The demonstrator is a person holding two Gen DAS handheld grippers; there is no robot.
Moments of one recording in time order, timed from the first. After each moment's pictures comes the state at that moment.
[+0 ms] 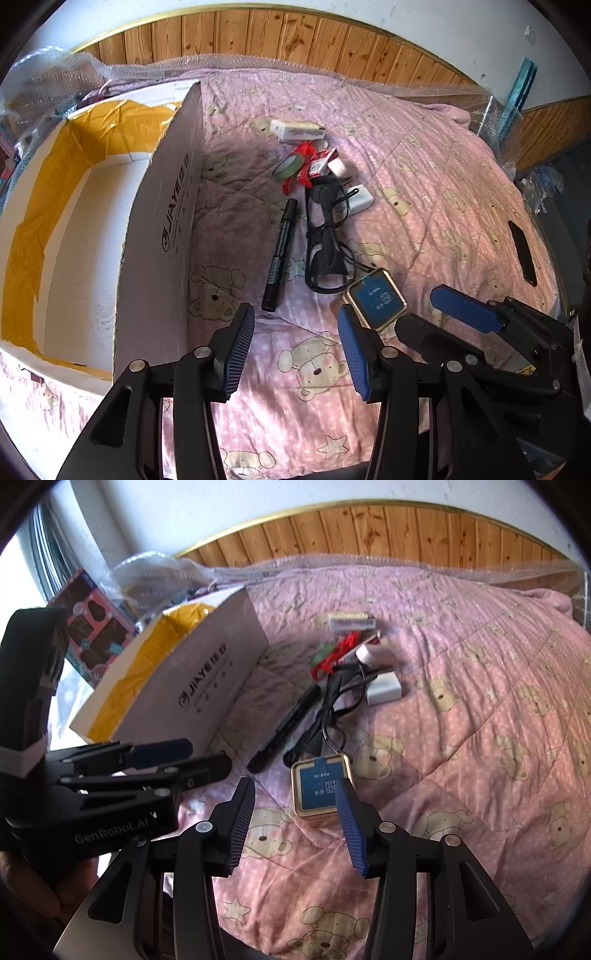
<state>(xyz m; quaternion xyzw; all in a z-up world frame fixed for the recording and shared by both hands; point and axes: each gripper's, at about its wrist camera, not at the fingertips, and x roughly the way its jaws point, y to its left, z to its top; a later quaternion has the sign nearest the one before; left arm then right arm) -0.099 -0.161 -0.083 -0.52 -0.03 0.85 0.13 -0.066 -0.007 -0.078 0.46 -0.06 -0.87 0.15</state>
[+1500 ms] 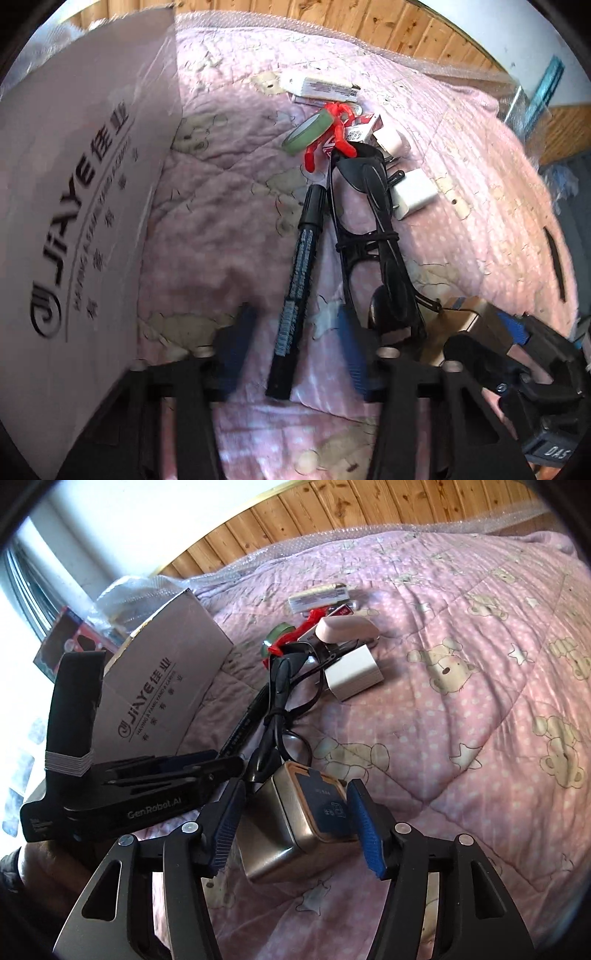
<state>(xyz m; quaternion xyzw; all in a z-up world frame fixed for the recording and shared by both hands) -0.174 -0.147 -0.164 -0.55 -0.02 0.82 0.12 -0.121 0.042 -0.145 0.46 -0.15 -0.86 0.18</state>
